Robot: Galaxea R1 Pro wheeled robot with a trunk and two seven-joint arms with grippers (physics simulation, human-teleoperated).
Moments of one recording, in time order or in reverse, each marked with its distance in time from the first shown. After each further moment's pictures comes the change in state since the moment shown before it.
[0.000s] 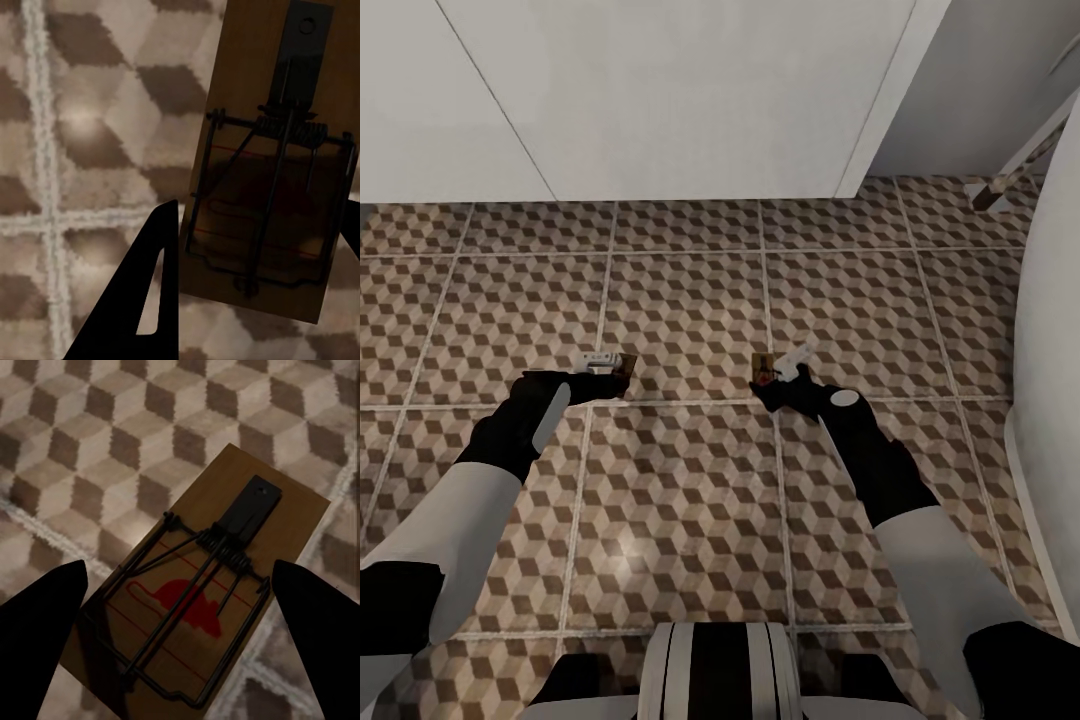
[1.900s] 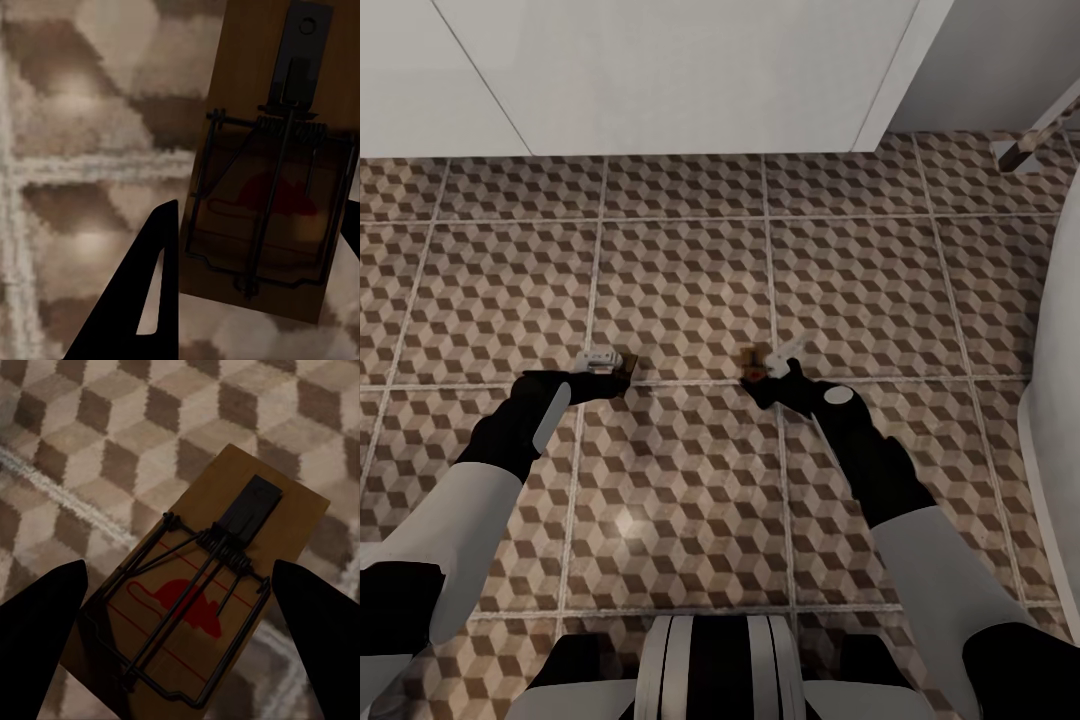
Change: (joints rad) left arm 0.000 -0.002 0.000 -0.005 0.000 0.002 0.001; right arm 0.000 0.009 0.039 -0.048 -0.002 0.005 0.015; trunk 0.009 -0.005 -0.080
